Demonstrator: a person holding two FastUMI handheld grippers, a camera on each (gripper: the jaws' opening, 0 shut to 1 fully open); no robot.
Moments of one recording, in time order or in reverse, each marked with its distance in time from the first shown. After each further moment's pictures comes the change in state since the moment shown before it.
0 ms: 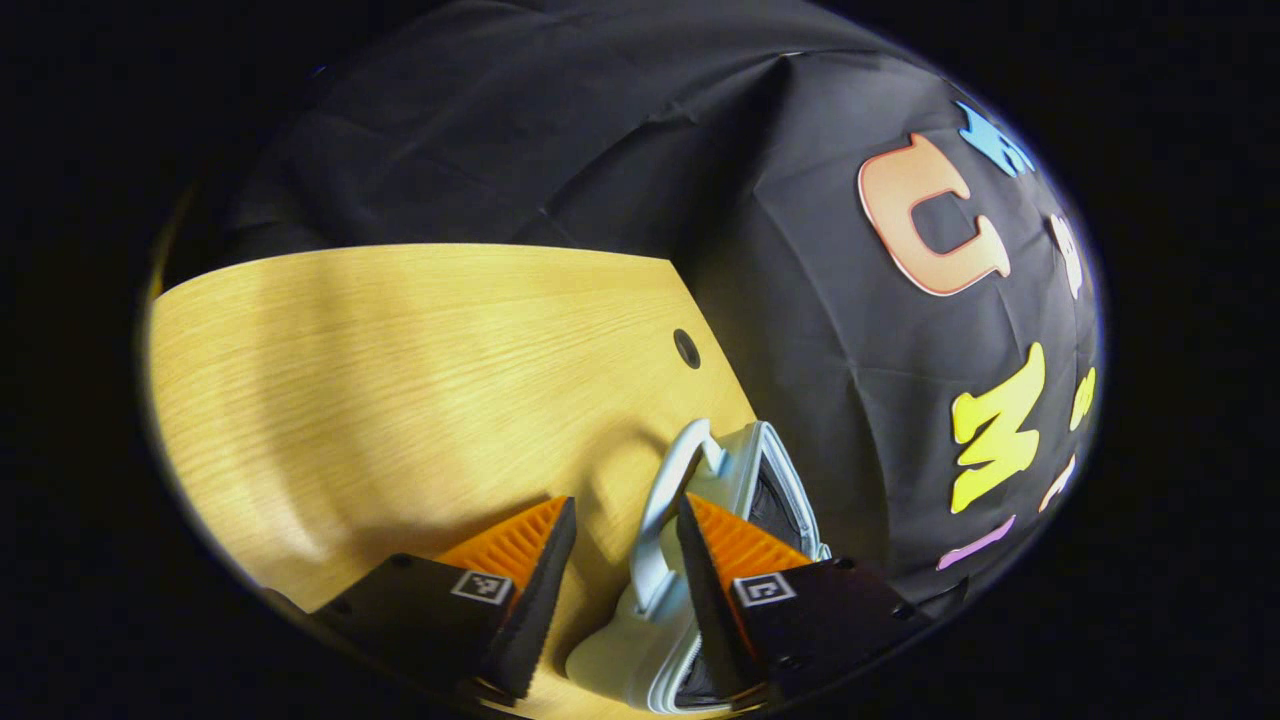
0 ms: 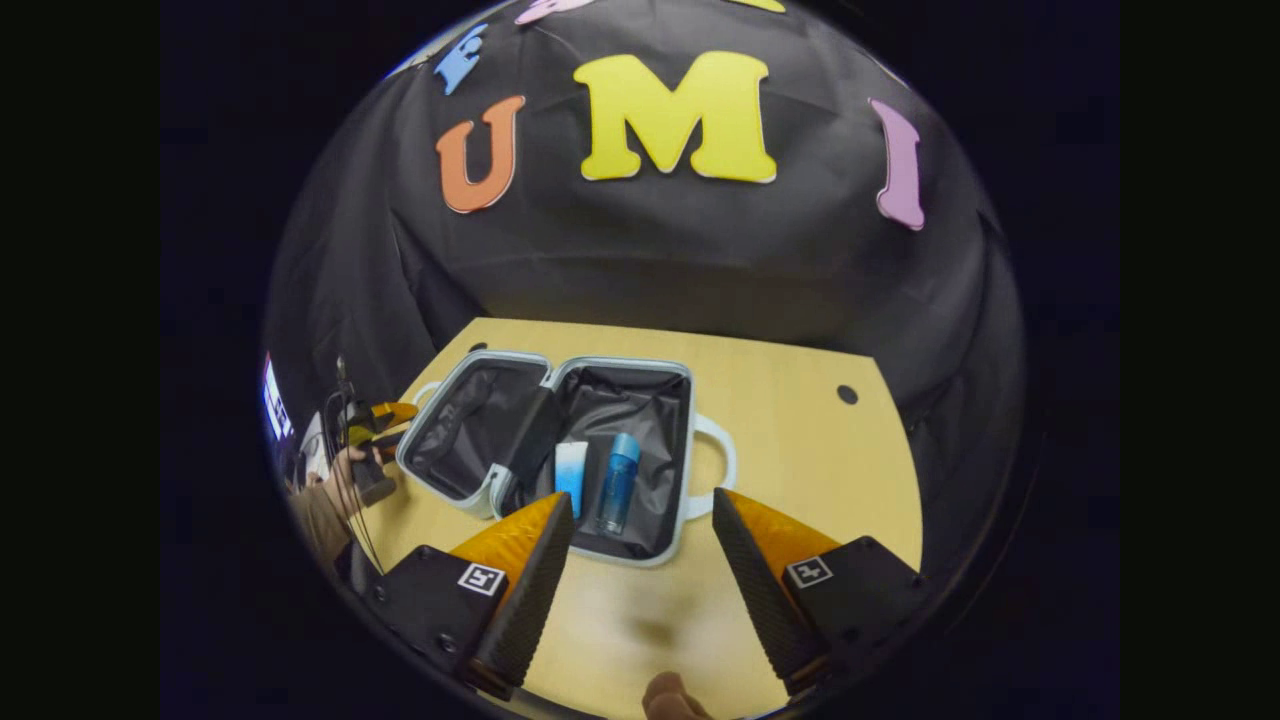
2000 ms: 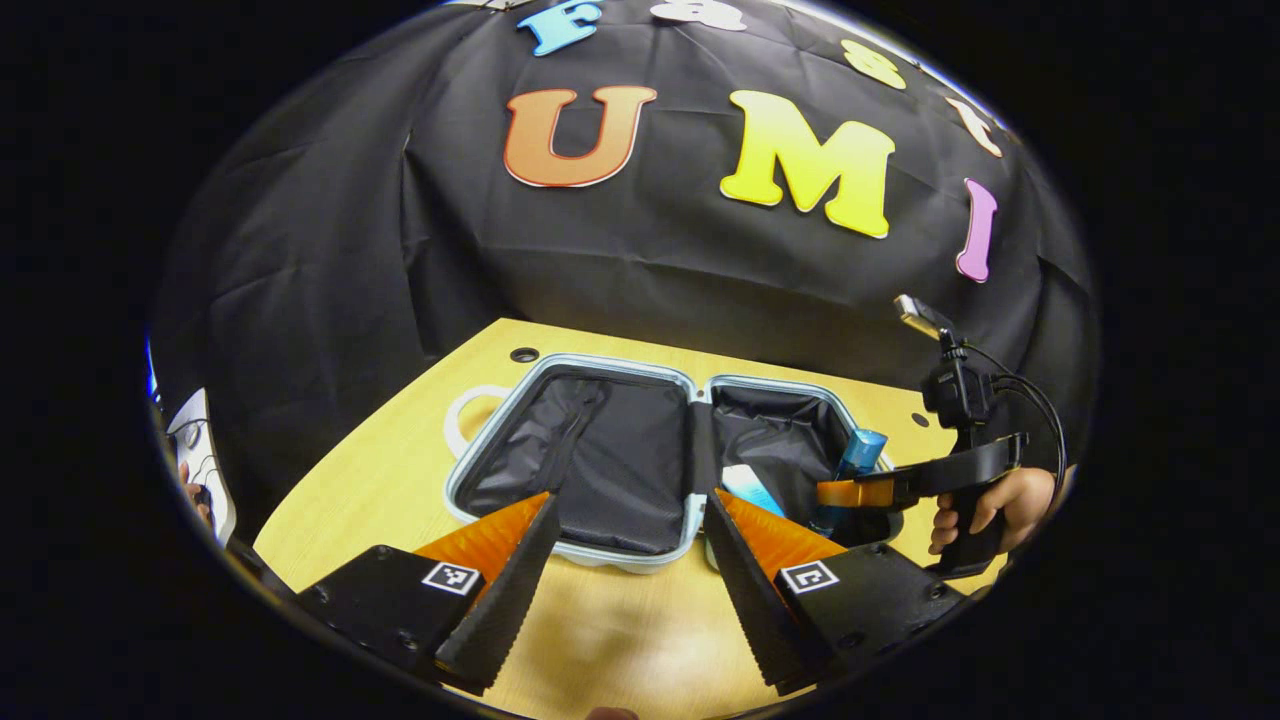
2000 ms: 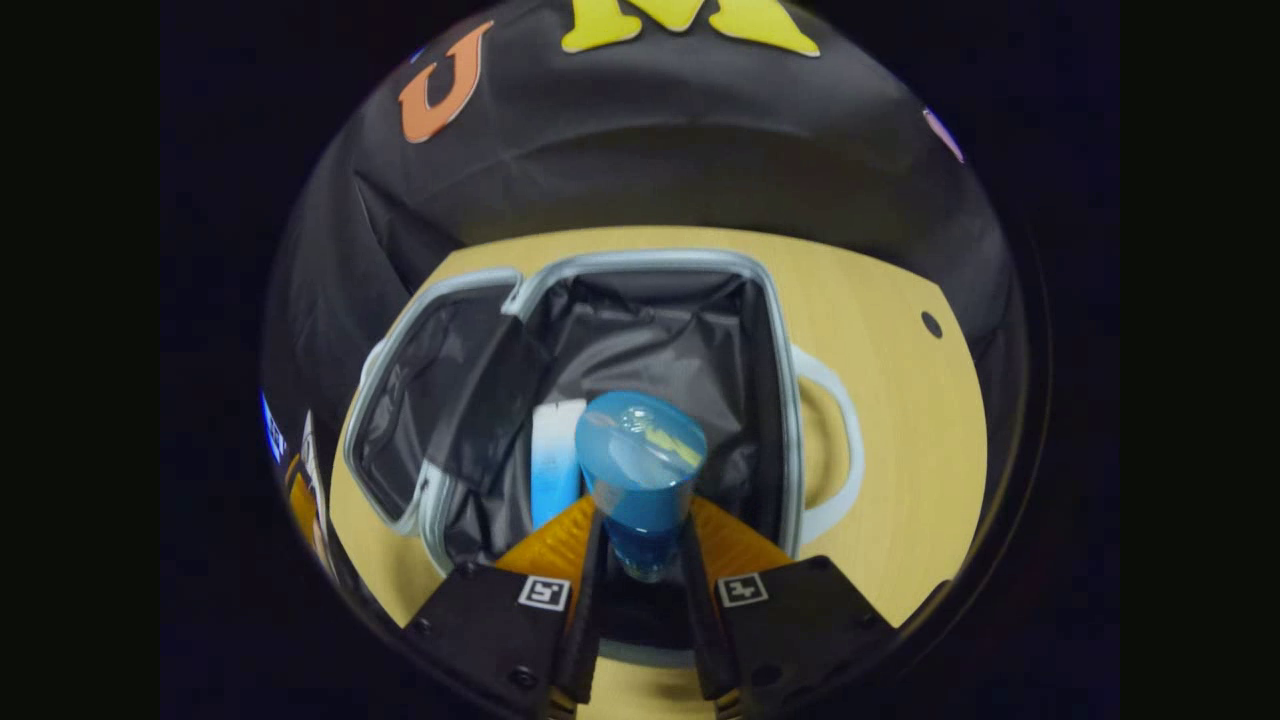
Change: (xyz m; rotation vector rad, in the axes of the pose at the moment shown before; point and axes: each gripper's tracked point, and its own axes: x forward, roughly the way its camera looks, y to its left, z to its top) left arm -0.160 -0.148 -0.145 0.894 -0.097 0.103; right arm 0.199 0.042 -0.051 0.097 0.263 0.058
